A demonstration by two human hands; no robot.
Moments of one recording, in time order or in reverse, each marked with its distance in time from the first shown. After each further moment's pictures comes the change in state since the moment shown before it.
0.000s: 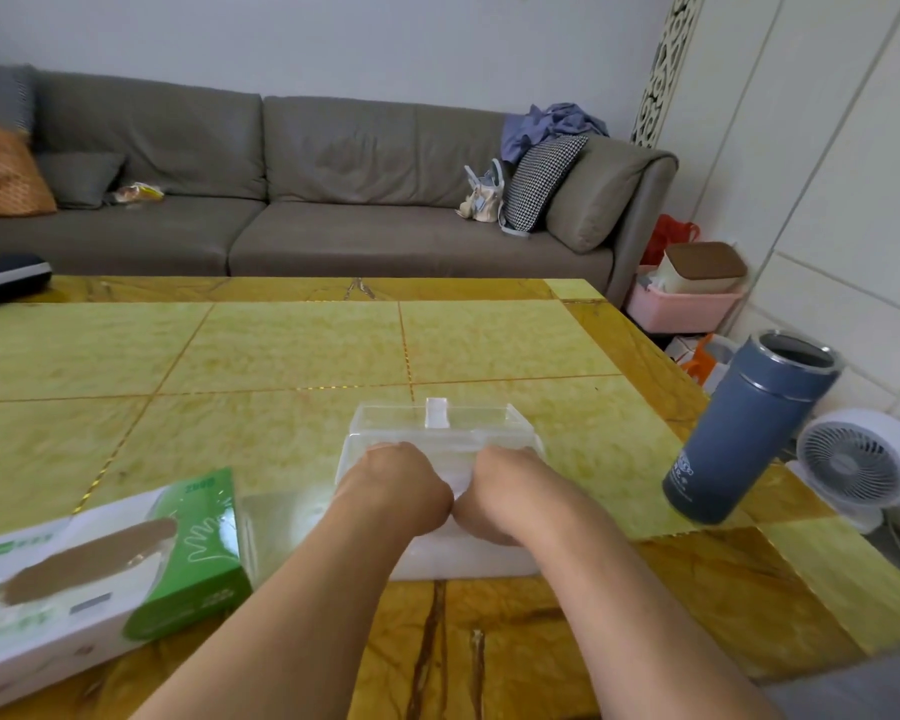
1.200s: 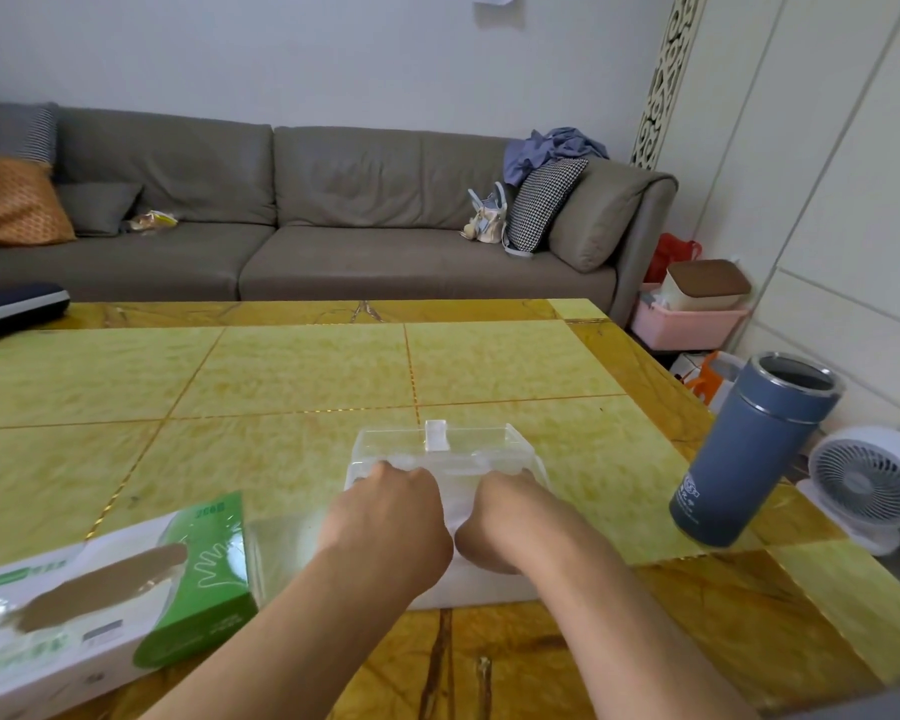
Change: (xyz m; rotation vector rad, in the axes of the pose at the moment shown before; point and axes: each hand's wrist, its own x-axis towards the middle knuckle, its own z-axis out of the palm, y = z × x) left_hand -0.040 -0.012 -0.010 0.205 0.266 0.243; right_hand 0.009 0.001 0.007 -0.017 -0.015 0.057
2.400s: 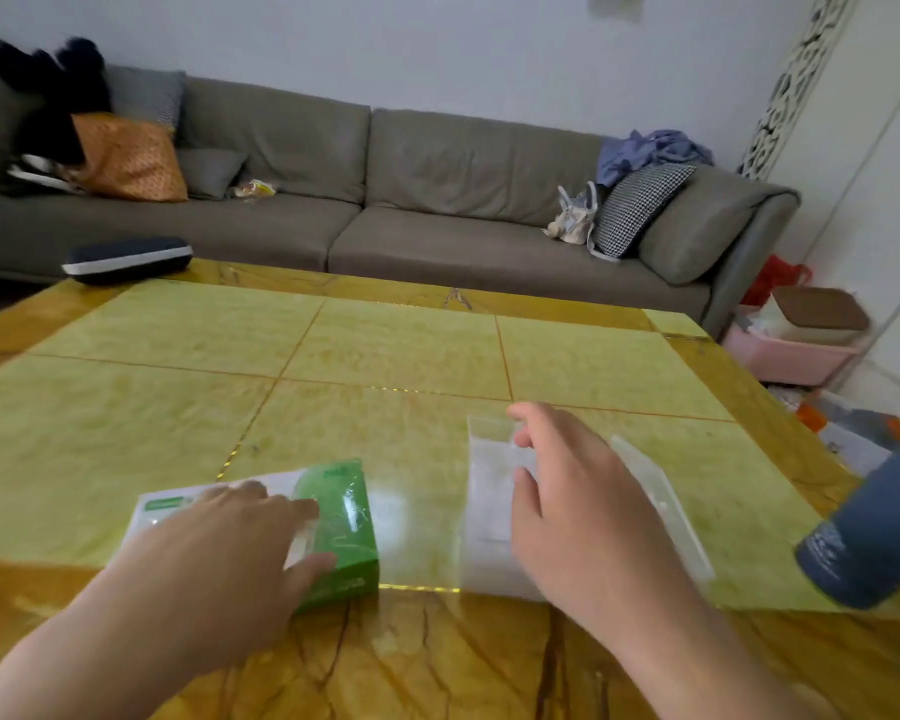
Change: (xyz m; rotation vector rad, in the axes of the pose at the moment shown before) left_hand -0.078 -0.180 -0.031 0.114 -0.142 -0.136; right_hand -0.071 -0.046 0.013 0.086 0.673 -0.669
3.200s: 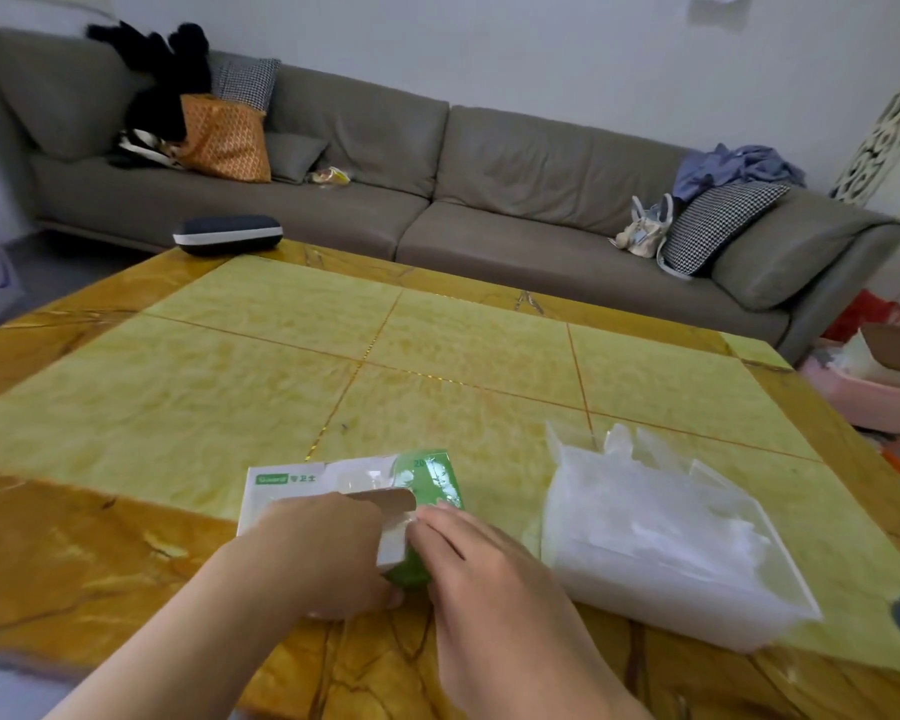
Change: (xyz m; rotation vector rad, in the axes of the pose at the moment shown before) left_hand 0.012 -0.021 0.016 -0.050 -0.233 0.047; right_hand -0.026 -0.069 0.093 -0.029 -0.302 -0.397
